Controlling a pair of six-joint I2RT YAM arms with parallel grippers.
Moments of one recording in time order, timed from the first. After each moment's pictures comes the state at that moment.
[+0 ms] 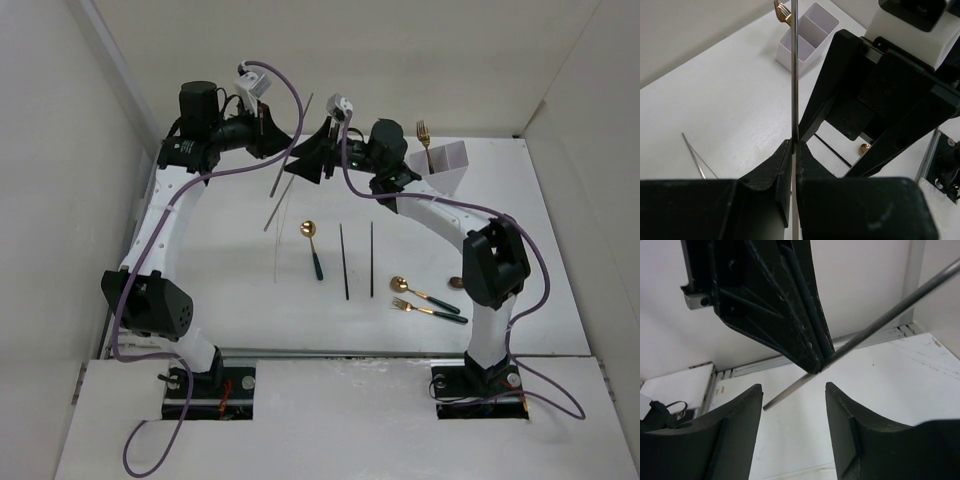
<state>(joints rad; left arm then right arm) -0.18 1.60 1.74 -0.50 0.82 -0.02 0.57 1.93 1.60 0.56 -0.84 0.33</state>
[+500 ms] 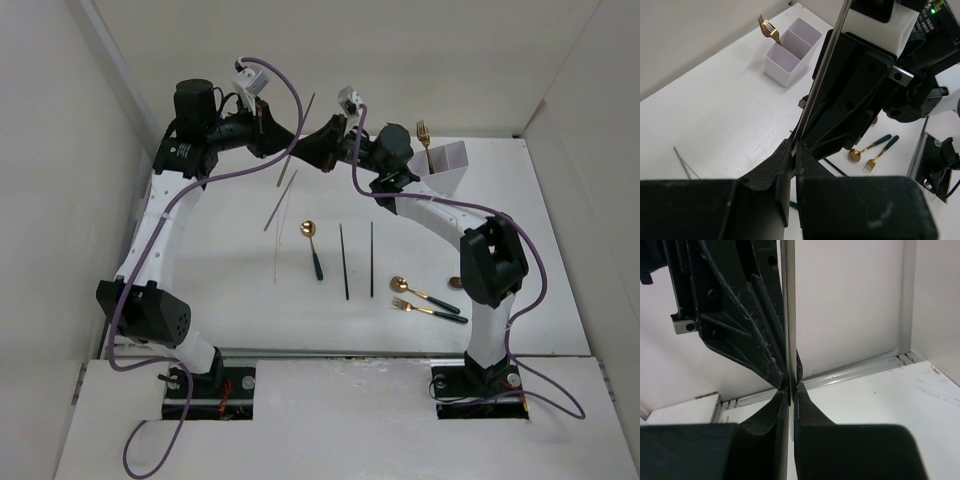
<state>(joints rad) -0.19 1.56 1.74 -0.47 0.86 -0.06 0.57 1.95 1.58 0.79 -0.78 0.50</state>
